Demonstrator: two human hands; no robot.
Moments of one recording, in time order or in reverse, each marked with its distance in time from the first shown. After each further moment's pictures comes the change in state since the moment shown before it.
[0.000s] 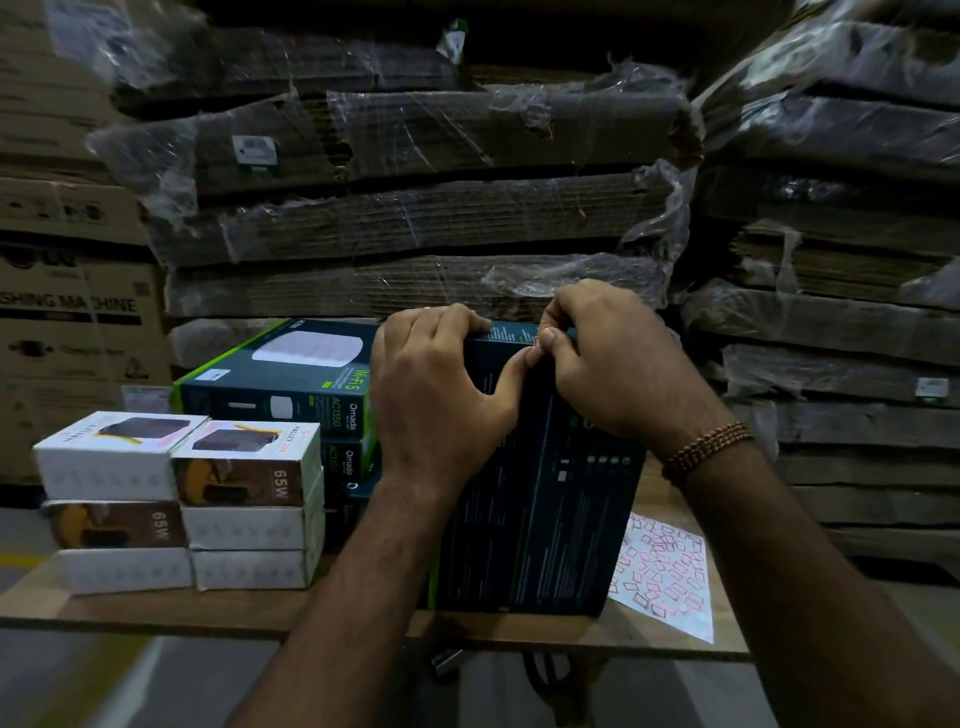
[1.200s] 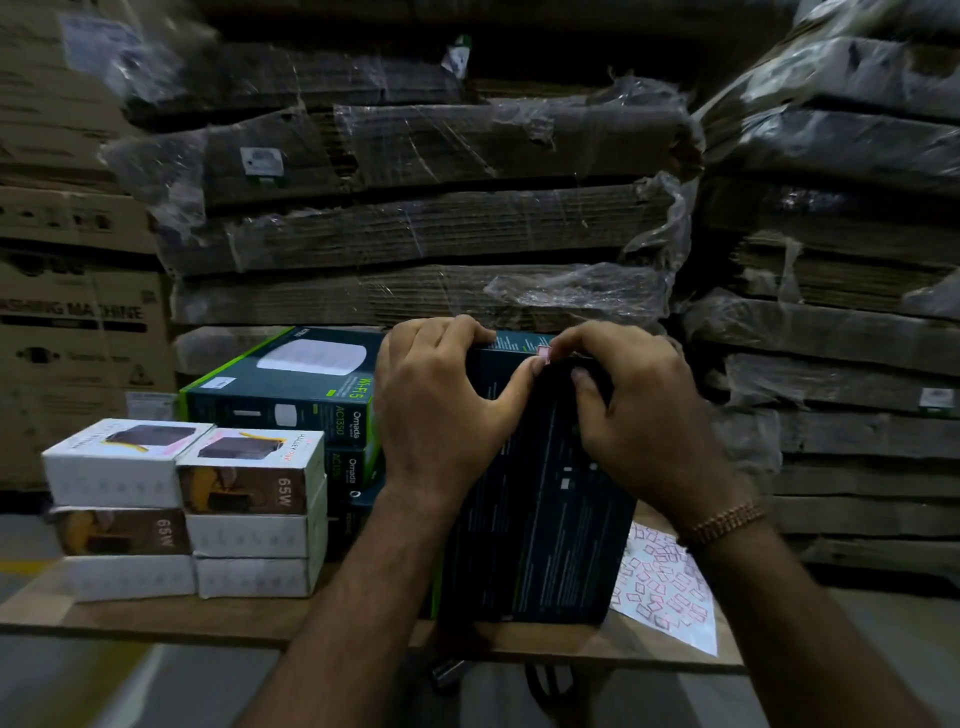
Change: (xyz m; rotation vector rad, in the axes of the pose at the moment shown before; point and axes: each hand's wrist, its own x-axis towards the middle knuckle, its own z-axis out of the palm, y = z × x) left_hand 0.002 0.000 0.000 -0.001 0.014 -0.004; right_hand -0.035 0.025 0.018 0.086 0.243 -0.176
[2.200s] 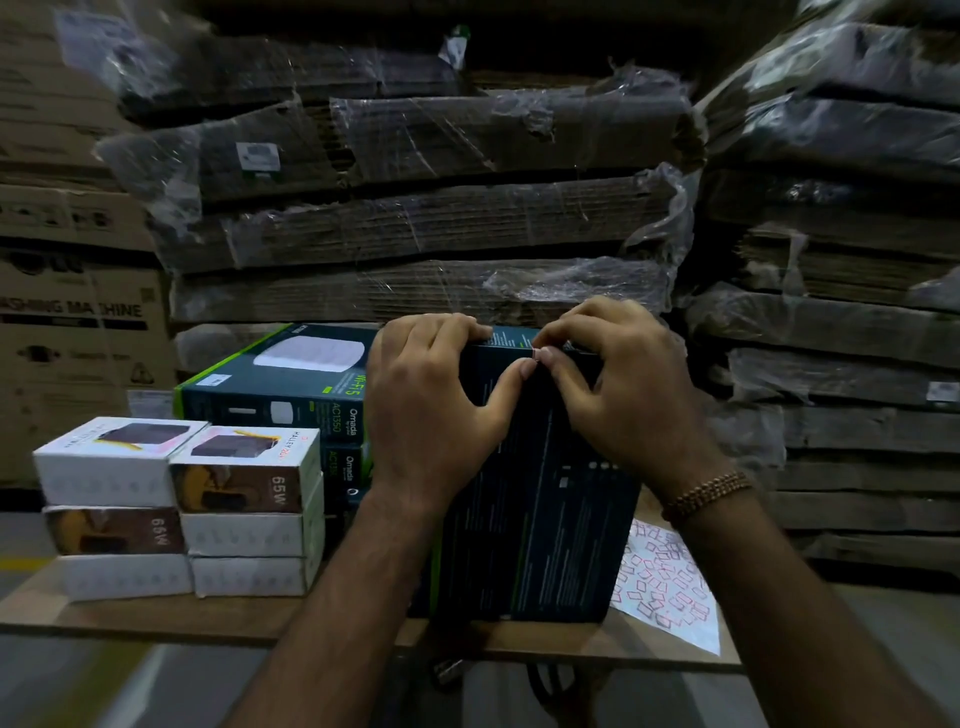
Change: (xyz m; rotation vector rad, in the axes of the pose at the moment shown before) left_hand -0.003 -0.007 -0.001 0.007 -0.030 0.069; right_hand 0.015 0.006 0.010 0.004 0.031 0.019
